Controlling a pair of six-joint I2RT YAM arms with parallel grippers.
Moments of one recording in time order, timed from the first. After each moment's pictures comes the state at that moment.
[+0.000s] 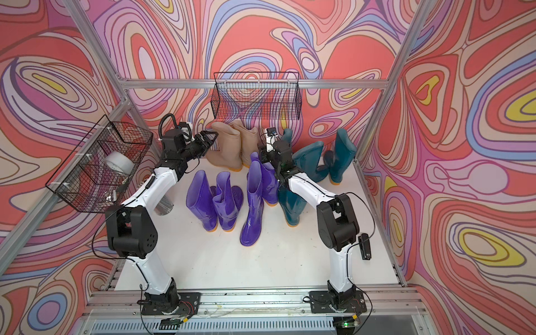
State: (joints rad) left arm -0.08 1.89 1.69 0.03 0.46 -0.89; right arm 0.44 1.99 1.63 0.27 0.01 0.06
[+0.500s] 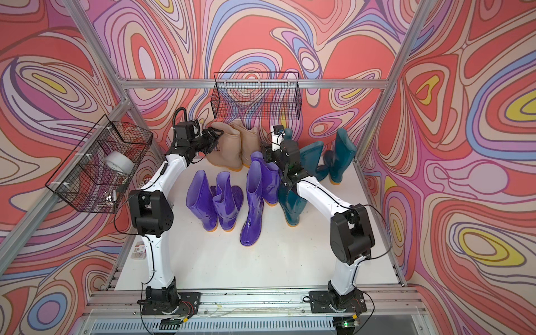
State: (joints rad) left arm -0.09 2.21 2.09 -0.23 0.47 -0.97; right arm 0.44 1.78 1.49 0.24 0.01 0.09
